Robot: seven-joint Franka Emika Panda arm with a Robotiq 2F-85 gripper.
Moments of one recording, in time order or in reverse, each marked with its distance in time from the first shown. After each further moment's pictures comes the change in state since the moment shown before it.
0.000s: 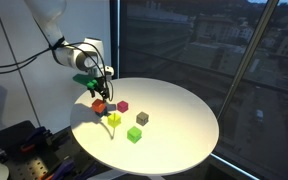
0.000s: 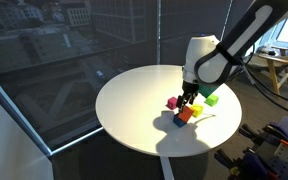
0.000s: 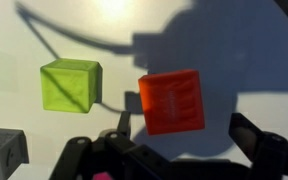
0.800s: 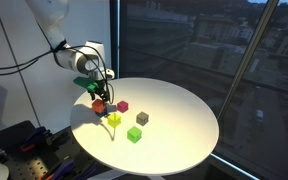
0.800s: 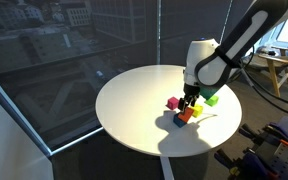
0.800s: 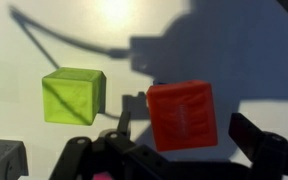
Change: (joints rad) arm -0.011 0.028 -0.003 -0.001 0.000 0.004 -0.015
